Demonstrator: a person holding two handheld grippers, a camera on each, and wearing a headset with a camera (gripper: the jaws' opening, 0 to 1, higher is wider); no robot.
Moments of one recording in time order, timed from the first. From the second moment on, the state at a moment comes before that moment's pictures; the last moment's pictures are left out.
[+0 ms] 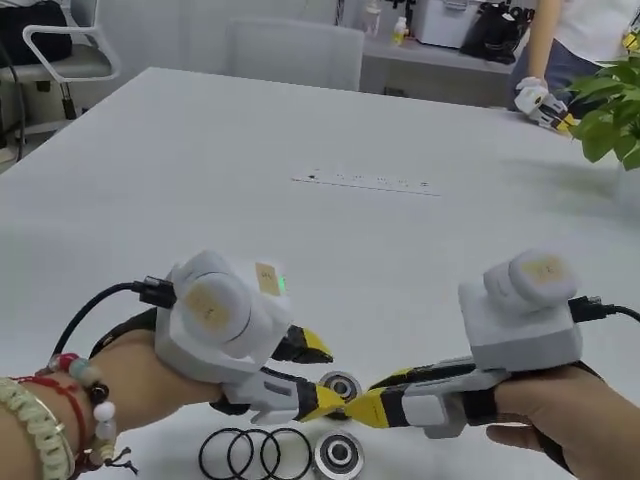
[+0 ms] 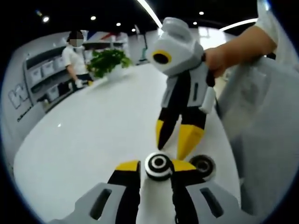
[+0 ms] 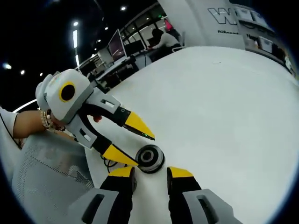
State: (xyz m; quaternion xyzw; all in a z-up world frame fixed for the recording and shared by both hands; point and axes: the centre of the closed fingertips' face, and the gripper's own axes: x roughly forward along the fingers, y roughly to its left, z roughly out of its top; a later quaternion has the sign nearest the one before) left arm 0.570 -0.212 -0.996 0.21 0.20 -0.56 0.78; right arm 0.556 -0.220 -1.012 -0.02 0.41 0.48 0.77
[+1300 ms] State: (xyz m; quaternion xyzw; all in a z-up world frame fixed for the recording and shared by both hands) left arm 0.566 -0.213 -1.000 0.19 0.21 -0.55 0.78; right arm 0.561 -0.222 -1.021 -0.16 0.35 0.51 0.77
